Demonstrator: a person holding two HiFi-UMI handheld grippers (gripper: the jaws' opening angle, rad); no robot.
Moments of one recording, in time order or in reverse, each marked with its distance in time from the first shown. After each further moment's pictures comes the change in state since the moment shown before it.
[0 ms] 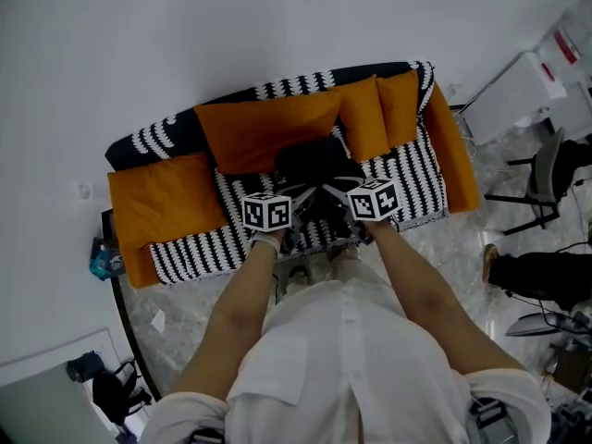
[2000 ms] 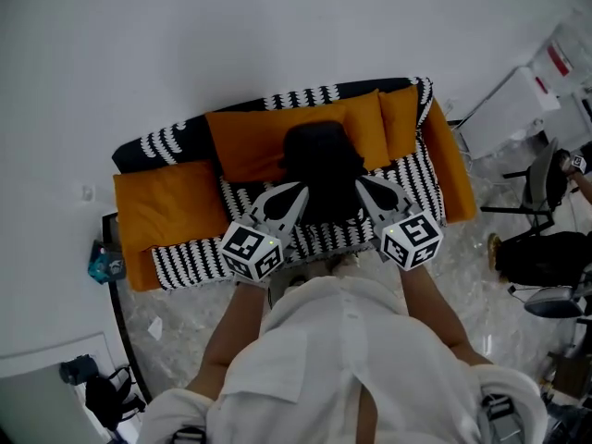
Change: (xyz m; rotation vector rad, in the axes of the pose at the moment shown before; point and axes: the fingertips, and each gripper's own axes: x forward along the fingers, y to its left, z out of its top) left arm -0.138 -0.126 0.087 0.500 -0.417 0.028; right arm -0.140 0.097 0.093 -0.367 -0.447 -0.204
